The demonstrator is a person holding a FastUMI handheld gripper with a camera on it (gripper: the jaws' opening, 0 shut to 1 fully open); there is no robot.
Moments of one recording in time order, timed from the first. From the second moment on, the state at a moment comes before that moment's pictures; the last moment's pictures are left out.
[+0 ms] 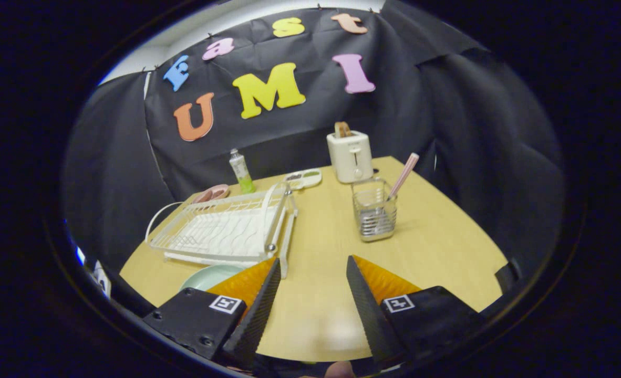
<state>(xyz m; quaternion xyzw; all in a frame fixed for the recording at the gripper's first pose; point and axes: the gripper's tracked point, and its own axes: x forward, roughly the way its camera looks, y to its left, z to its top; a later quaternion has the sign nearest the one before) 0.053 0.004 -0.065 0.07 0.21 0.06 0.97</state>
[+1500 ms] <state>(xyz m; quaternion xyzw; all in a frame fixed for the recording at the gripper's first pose) 0.225 -0.097 -0.069 0.13 0.16 0.07 0.98</state>
